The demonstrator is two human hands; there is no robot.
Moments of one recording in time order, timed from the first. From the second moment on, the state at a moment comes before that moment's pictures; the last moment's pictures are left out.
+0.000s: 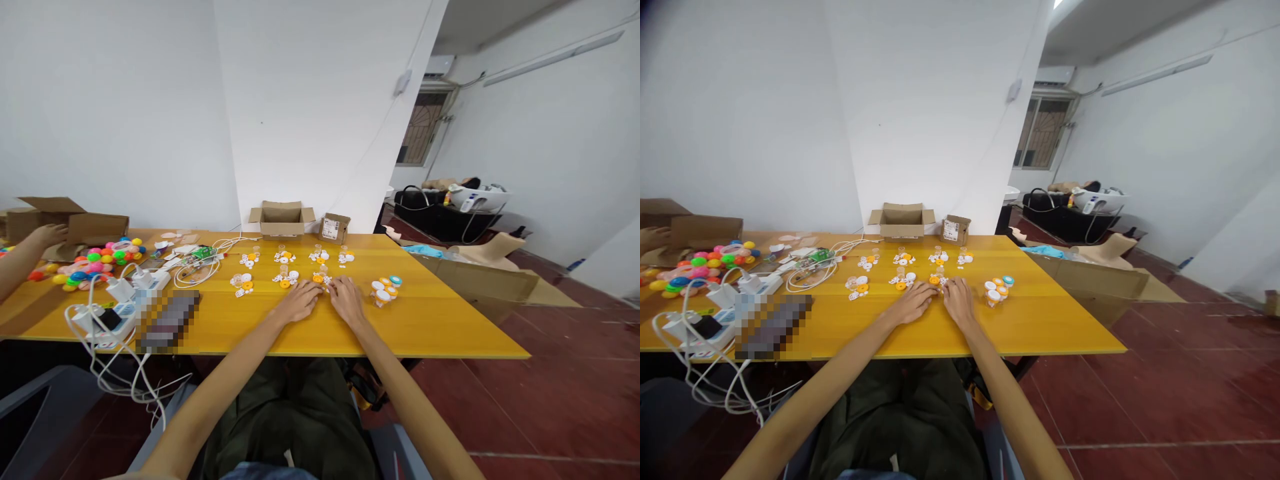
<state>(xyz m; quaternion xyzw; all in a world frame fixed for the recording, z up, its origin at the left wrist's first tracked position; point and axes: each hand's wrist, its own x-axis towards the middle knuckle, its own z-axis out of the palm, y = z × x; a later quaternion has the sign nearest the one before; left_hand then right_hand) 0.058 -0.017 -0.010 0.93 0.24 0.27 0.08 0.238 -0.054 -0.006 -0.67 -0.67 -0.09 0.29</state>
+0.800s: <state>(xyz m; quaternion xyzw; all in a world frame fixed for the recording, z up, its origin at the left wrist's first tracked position) 0.059 -0.017 -0.011 0.92 0.27 0.26 0.06 0.236 -0.048 -0.012 -0.69 -0.65 -0.08 0.31</state>
